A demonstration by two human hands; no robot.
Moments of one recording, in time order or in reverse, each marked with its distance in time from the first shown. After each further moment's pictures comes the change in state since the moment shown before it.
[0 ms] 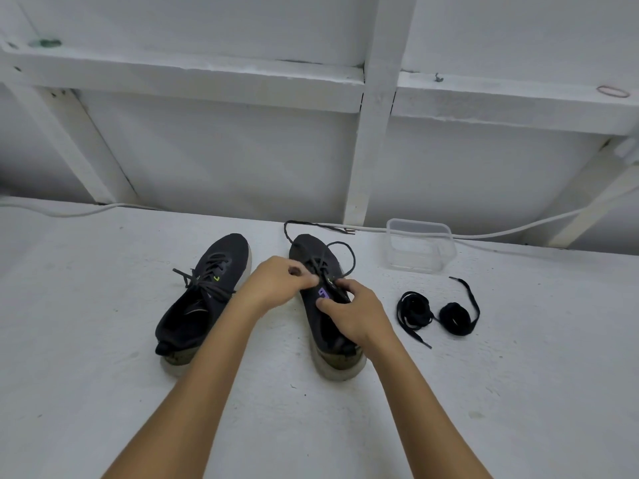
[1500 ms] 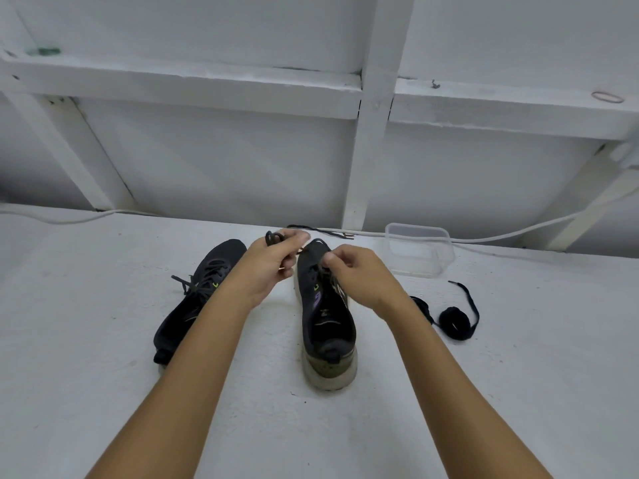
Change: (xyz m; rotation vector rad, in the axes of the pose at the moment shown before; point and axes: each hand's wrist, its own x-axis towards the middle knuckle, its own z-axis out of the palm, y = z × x) left_hand 0.013 0.014 -0.017 -0.727 0.008 0.072; right_hand 0.032 -0.045 -0.025 -0.094 -0.066 -0.223
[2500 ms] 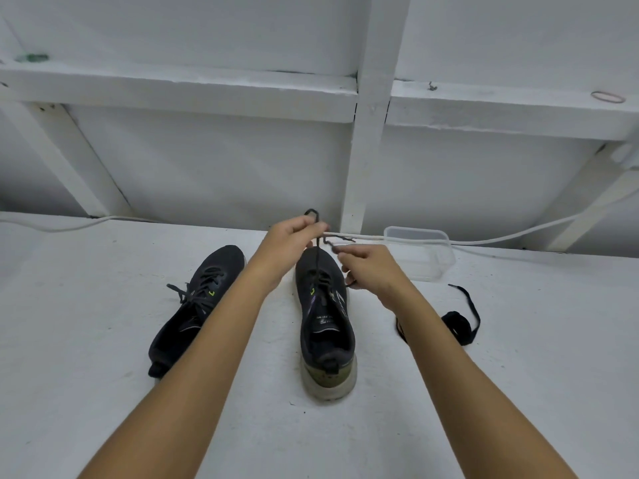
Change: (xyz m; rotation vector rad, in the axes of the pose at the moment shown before) left_hand 0.034 0.012 0.023 0.364 0.015 0.152; right_hand 0.026 0.008 -0.018 0.233 0.026 0.131
